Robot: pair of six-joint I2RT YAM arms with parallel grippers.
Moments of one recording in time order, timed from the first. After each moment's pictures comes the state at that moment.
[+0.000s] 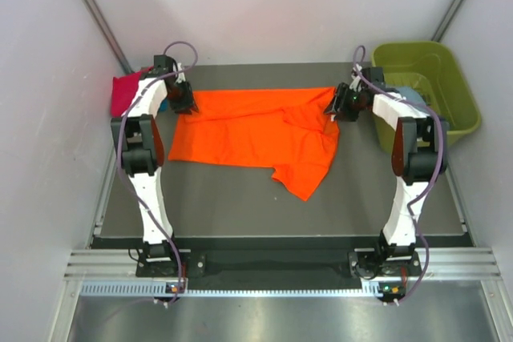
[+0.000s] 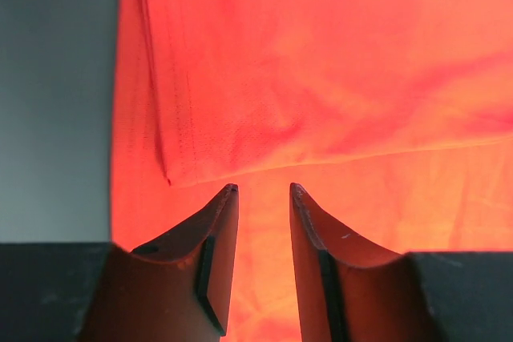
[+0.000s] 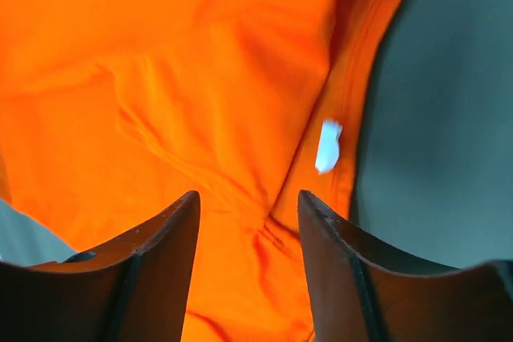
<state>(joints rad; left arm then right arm) 0.06 2.24 1.97 -0.77 0.24 -0.21 0.05 2.04 1.52 -0.36 -0.45 0.39</state>
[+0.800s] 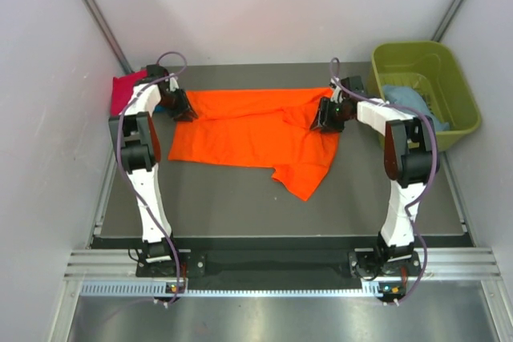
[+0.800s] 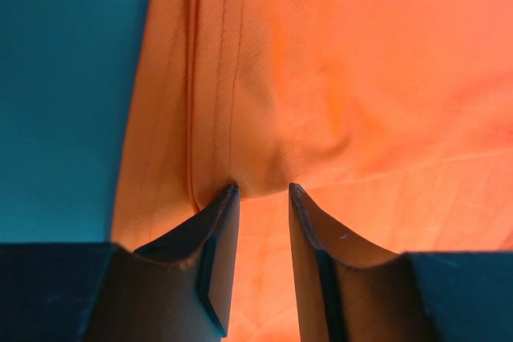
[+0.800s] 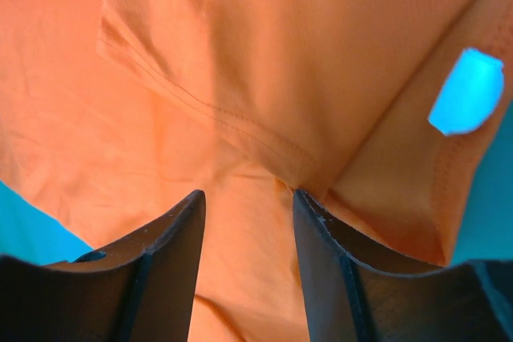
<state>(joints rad) 0.13 2.34 1.95 -0.76 0.41 -0.29 0.17 2.04 1.44 -0.39 -0.42 0.33</state>
